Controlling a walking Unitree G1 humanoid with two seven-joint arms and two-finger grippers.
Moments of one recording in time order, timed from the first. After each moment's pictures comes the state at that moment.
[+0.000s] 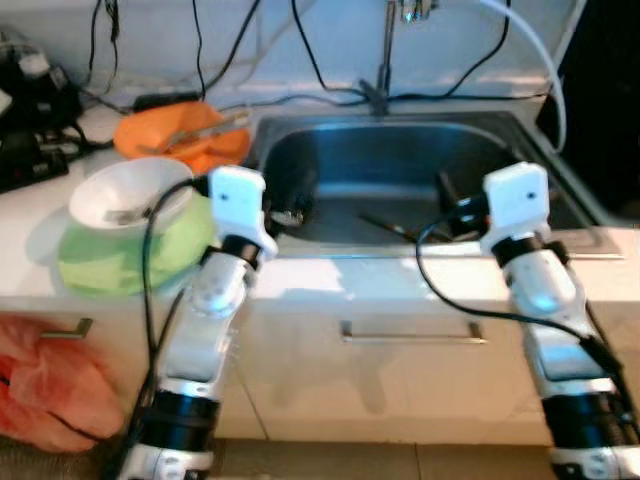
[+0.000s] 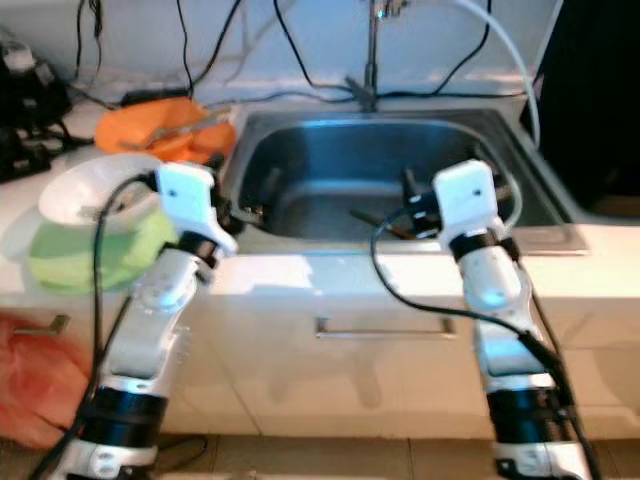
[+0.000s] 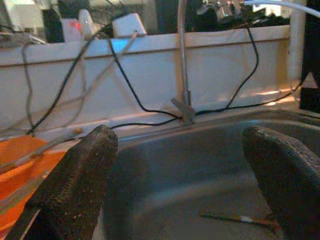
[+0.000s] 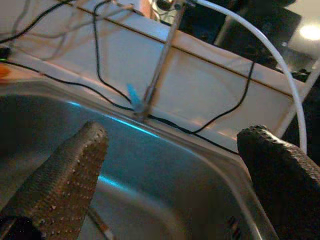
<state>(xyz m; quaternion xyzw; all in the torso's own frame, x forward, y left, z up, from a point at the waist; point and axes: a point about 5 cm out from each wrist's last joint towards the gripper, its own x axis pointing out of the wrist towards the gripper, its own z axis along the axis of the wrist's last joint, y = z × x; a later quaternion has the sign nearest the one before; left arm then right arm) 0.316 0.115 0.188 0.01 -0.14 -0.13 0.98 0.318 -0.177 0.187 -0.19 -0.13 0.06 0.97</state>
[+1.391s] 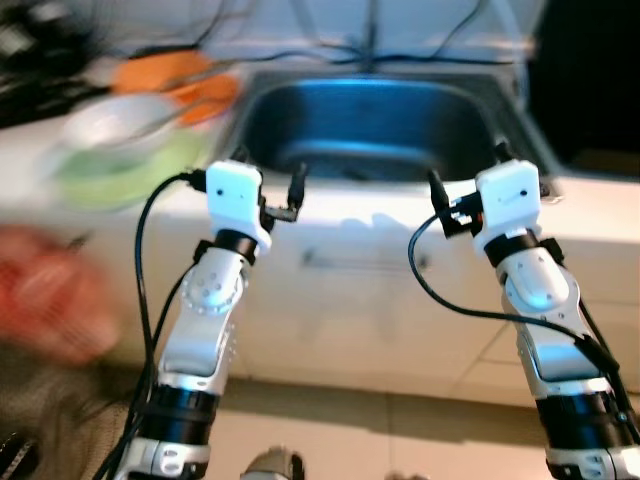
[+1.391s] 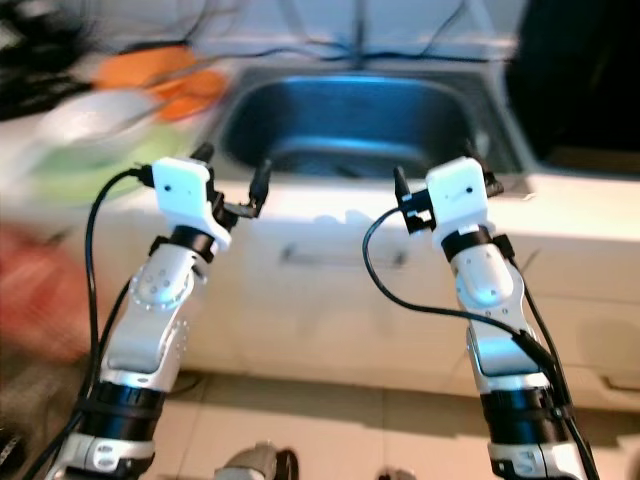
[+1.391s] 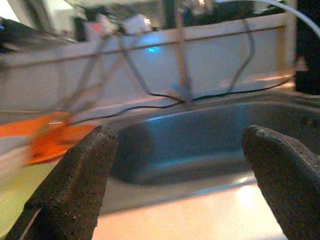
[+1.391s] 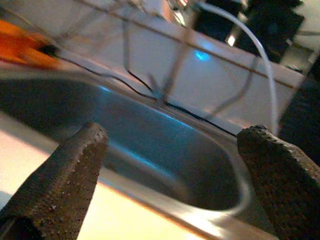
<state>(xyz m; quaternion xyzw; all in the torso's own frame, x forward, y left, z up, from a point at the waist) 0.320 0.116 0.191 0.03 -0.16 -0.11 0.98 0.317 -0.175 0.193 -0.19 -0.13 0.06 0.97</state>
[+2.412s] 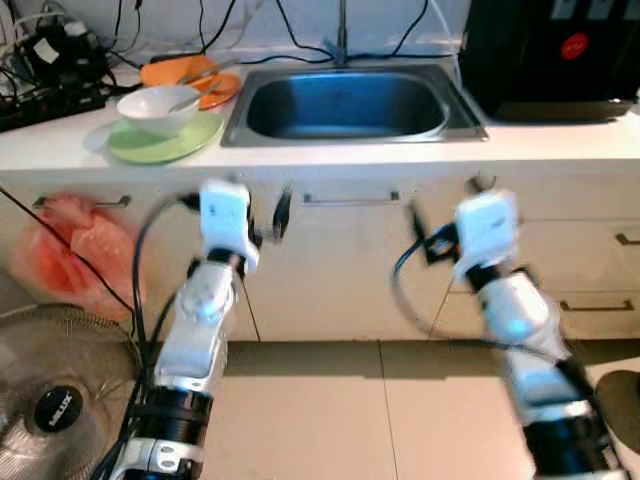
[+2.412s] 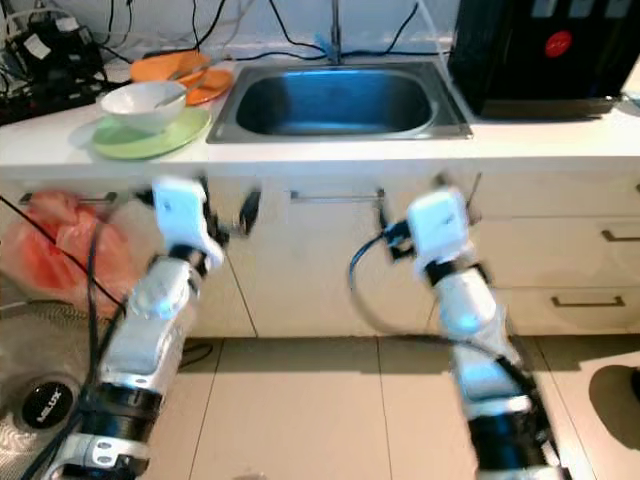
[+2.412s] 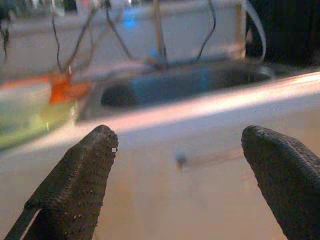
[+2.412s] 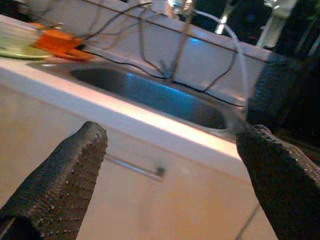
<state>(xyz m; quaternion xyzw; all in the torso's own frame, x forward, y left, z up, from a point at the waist) 0.327 0.134 0.140 0.03 -0.05 -0.09 0.99 0.302 -0.151 0.153 -0.15 -0.09 0.12 0.98</state>
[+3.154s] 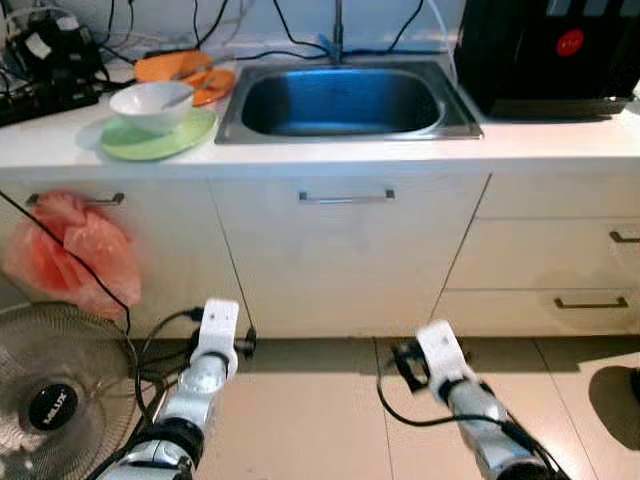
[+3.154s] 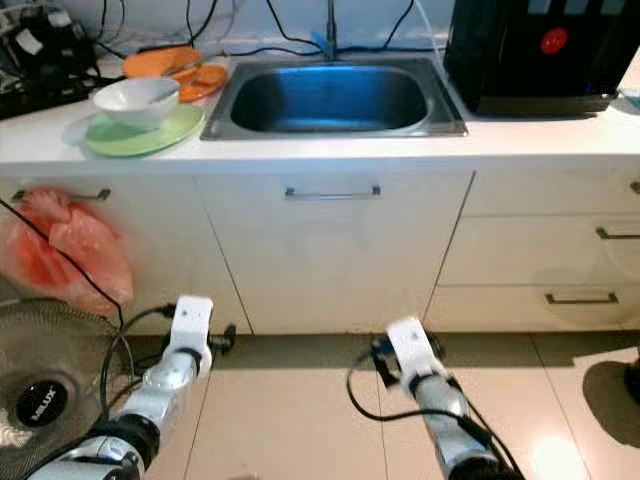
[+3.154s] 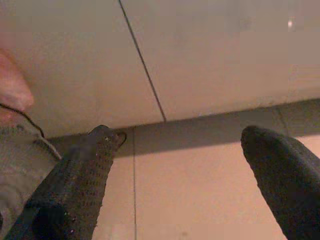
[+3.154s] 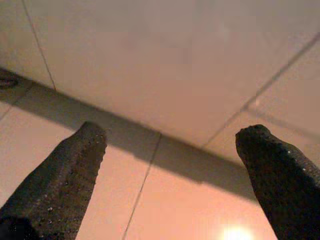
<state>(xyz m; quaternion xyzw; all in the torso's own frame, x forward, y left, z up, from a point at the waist) 0.279 0.176 -0.018 0.08 0.29 0.01 0.95 0.247 -0.171 -0.027 -0.14 0.25 0.11 0.95</state>
